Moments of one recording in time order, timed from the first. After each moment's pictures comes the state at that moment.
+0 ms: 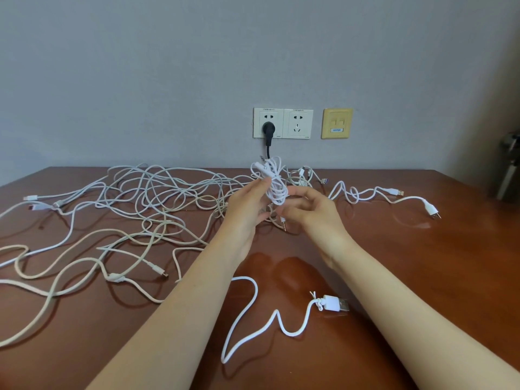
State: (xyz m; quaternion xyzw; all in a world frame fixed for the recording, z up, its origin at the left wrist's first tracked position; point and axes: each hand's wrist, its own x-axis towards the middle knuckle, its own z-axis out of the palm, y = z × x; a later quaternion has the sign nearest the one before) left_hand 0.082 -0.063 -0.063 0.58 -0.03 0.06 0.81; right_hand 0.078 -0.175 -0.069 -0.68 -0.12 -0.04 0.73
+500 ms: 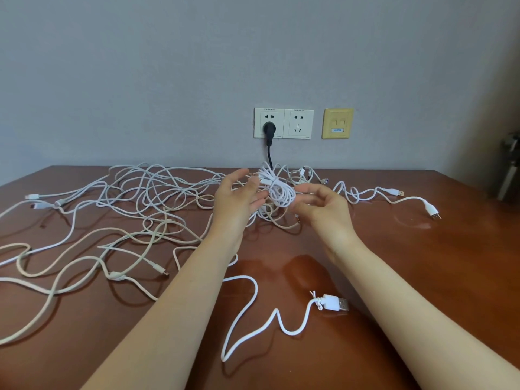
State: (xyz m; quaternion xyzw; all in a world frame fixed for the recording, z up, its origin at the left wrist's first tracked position) left_hand 0.086 -0.052 -0.061 0.55 -0.02 0.15 0.82; right_hand 0.084 -0.184 -0.070 -0.70 -0.07 -0.11 0.70
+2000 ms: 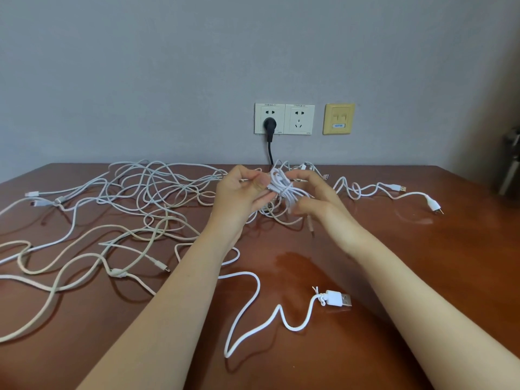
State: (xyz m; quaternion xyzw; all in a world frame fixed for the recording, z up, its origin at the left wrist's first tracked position) left_hand 0.079 -0.048 -0.057 0.54 -0.11 0.11 0.83; right_hand 0.072 -0.191 -0.056 -0.76 -0.21 -0.02 0.62
